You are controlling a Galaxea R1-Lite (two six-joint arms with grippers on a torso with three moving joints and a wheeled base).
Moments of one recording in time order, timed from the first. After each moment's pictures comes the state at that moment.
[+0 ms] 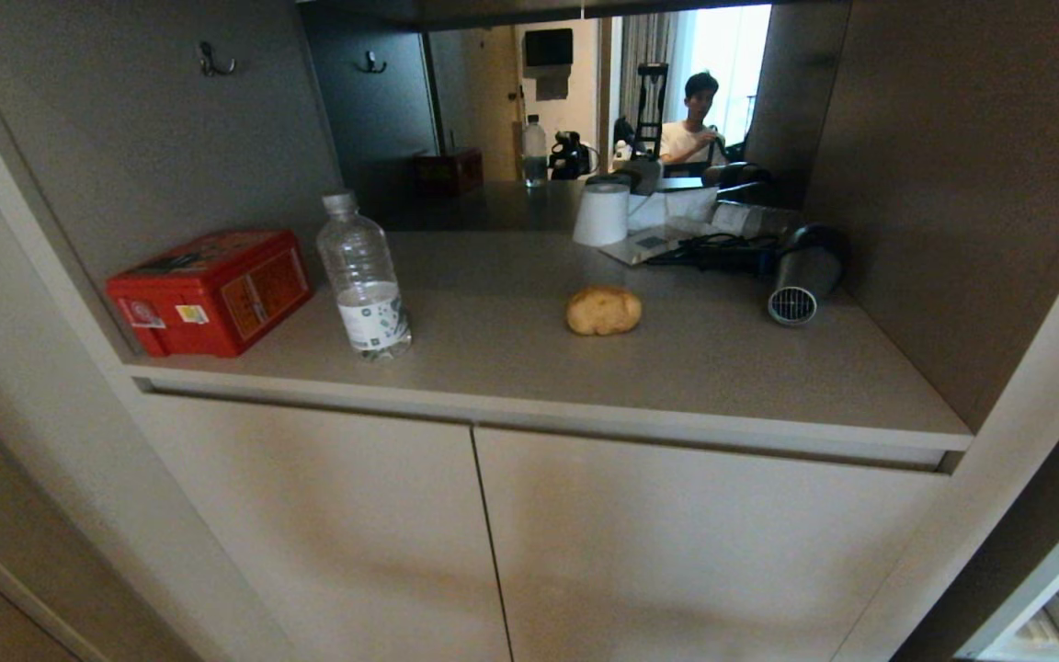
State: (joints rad) left arm 0.00 0.00 0.00 -0.02 0.00 0.01; right arm -1.25 1.72 -0.59 -0.41 0.31 -0.03
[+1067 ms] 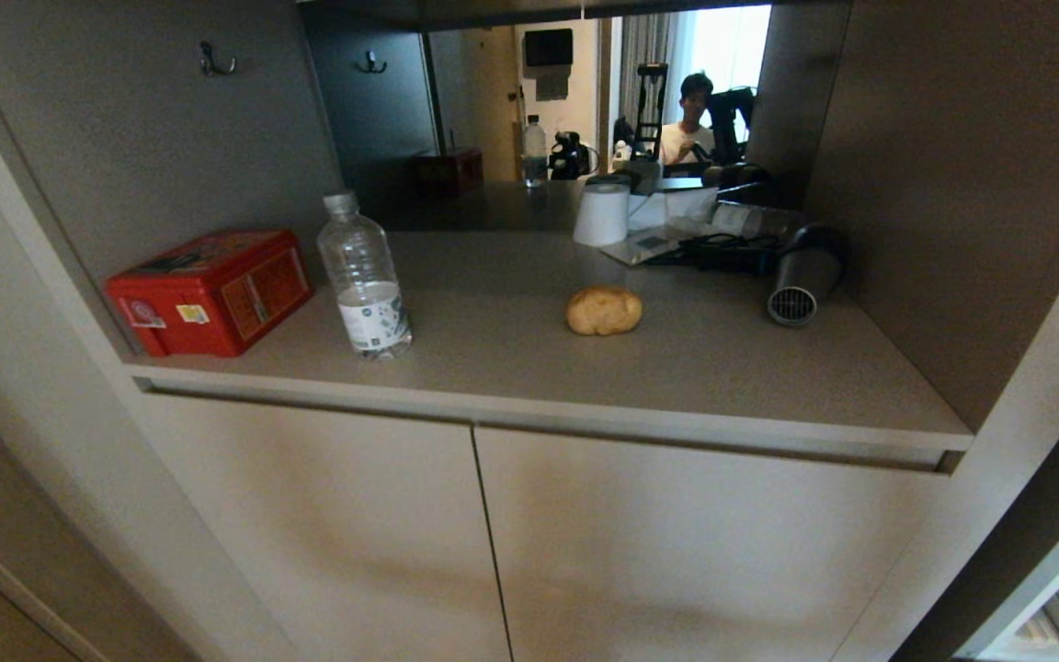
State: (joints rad) left arm 0.00 0.00 0.00 -0.02 0.00 0.01; right arm -1.25 1.14 -0.26 -0.40 0.32 0.02
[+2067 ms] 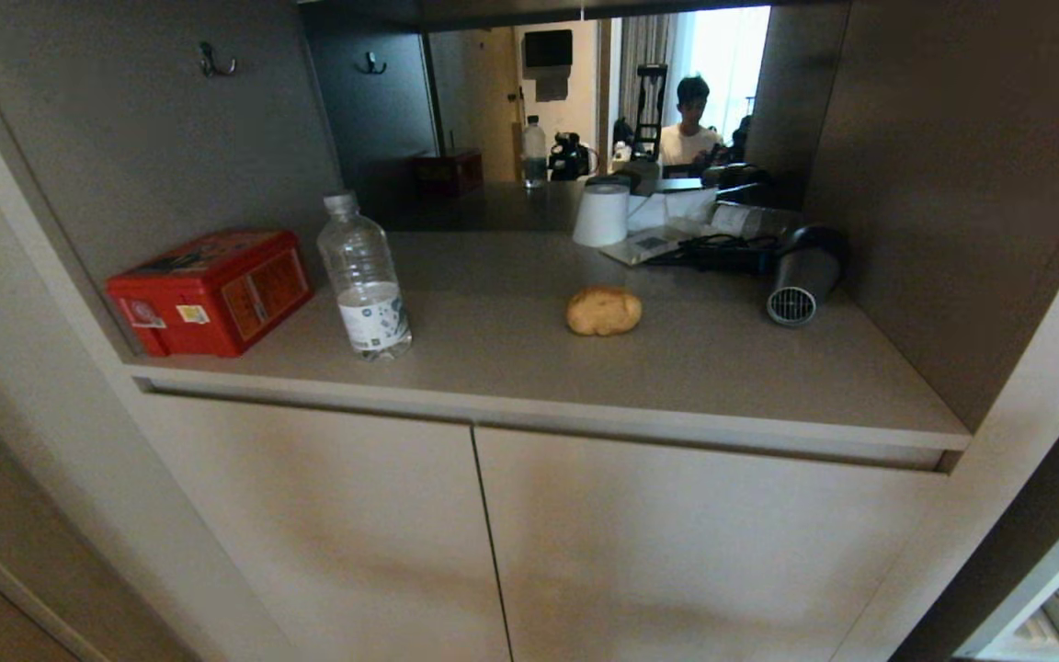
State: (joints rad) left arm 0.00 0.00 0.00 -0.02 0.00 0.01; right arm 0.05 0.50 -0.03 -0.29 -0.18 0.16
